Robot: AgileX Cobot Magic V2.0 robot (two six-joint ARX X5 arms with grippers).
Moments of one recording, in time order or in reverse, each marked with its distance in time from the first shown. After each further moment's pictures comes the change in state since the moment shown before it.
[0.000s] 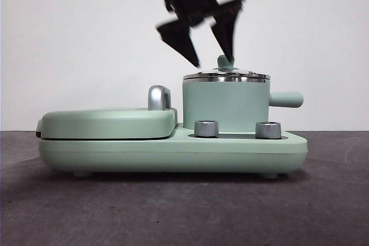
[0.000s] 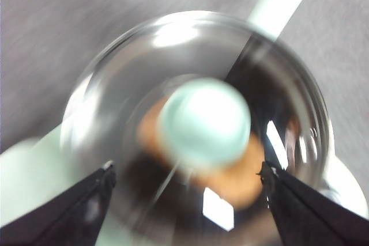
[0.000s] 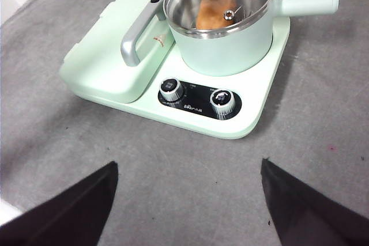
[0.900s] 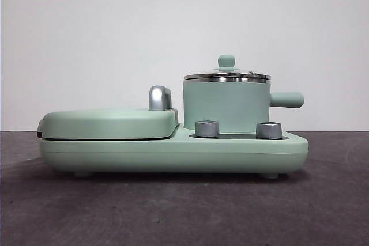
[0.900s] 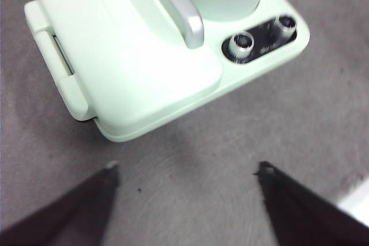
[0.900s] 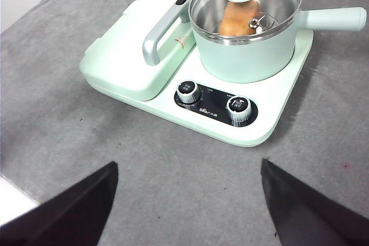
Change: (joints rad) left arm 0.108 -1.427 -1.275 0.081 0.027 -0.137; right arm 0.001 0.000 0.000 0.024 -0.057 -0.080
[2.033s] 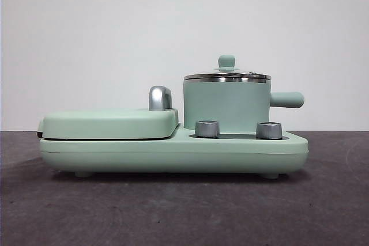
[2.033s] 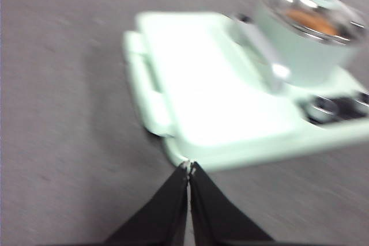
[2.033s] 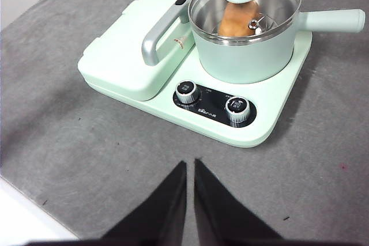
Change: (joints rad) left arm 0.284 -0.402 -0.441 0.323 0.000 -0.030; right arm 0.000 0.000 0.000 0.000 0.005 -0.007
